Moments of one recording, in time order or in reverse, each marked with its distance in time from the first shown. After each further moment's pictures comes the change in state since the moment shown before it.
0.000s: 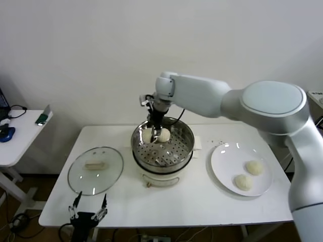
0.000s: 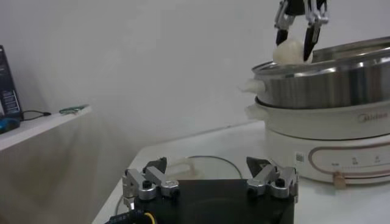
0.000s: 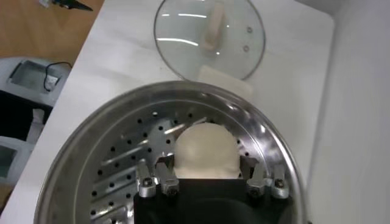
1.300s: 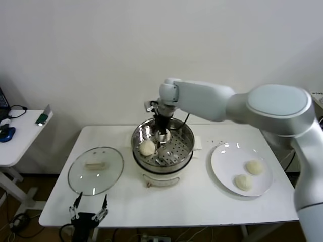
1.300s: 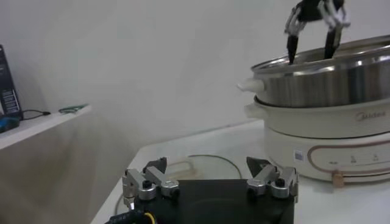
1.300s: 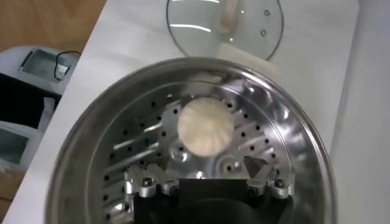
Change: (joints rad) left arm 0.000 -0.003 0.008 -0.001 0.010 0.000 -0.002; right arm 0.051 -0.112 -0.020 0.112 -0.032 0.008 -0.009
